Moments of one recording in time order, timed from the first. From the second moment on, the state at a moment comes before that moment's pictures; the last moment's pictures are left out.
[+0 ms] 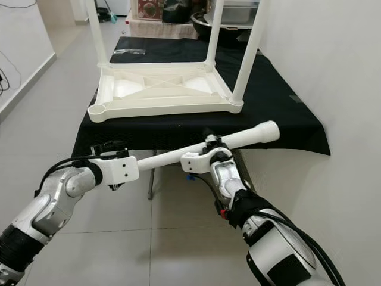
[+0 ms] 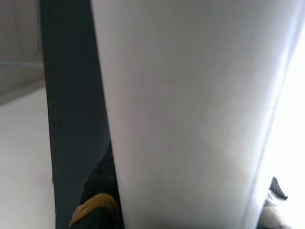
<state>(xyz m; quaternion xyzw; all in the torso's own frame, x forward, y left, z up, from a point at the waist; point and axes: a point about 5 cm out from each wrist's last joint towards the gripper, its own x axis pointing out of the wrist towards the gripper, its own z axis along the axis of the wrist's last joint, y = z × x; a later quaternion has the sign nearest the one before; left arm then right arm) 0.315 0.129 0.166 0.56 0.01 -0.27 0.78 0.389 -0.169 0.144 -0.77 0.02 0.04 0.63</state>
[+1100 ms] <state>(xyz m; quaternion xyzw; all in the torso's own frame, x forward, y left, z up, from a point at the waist) 0.276 0.121 0.133 0.23 0.02 -0.24 0.94 0.361 -0.099 0.233 0.11 -0.07 0.19 0.97</state>
